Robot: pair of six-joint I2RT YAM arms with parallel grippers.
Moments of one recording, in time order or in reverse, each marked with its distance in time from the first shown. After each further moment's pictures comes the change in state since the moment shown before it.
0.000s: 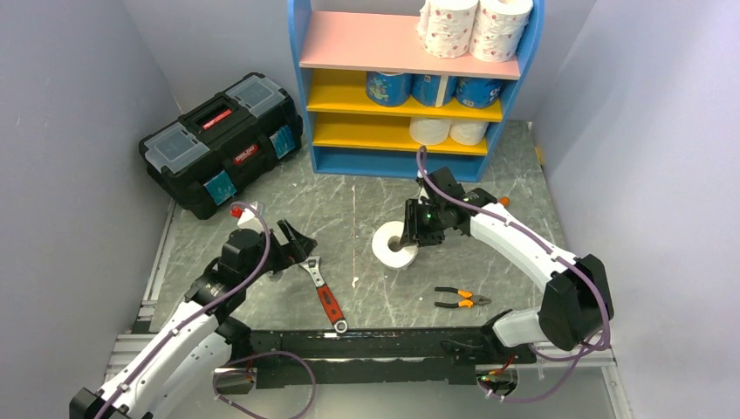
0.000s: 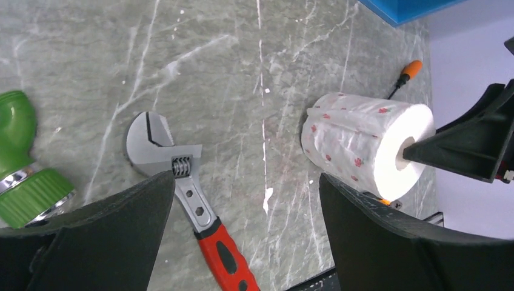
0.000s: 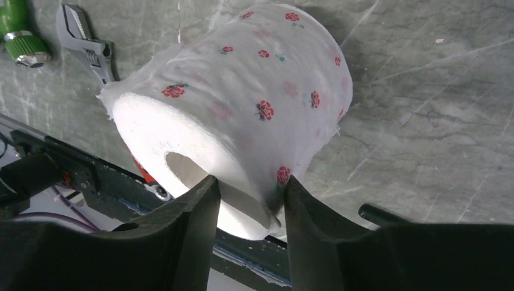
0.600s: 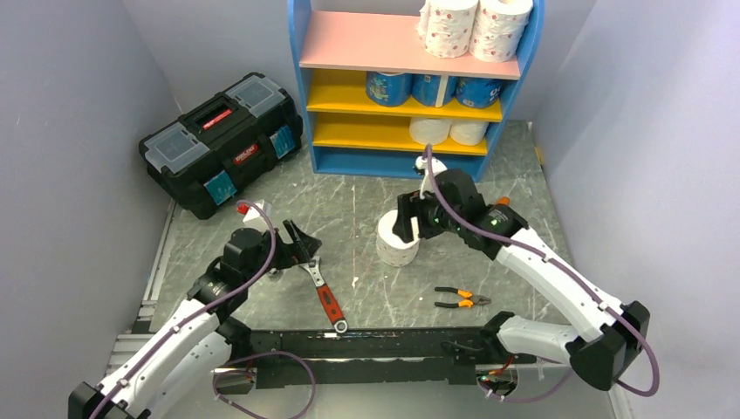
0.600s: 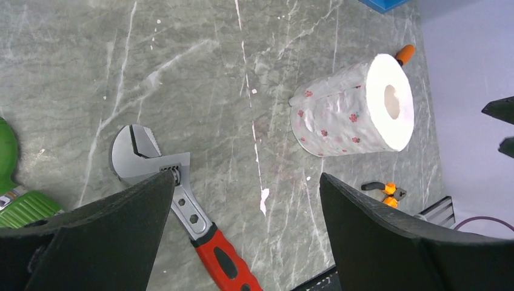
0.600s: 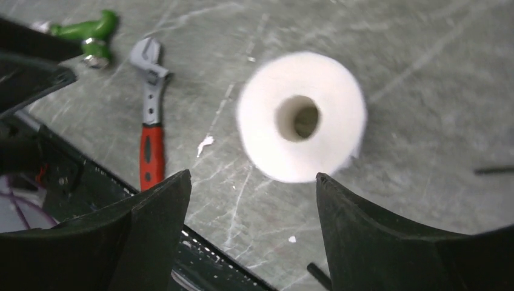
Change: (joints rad) left arm -0.031 0.047 -0.003 0.095 0.032 0.069; right arm 0.091 -0.241 0.033 0.050 0.150 -0.163
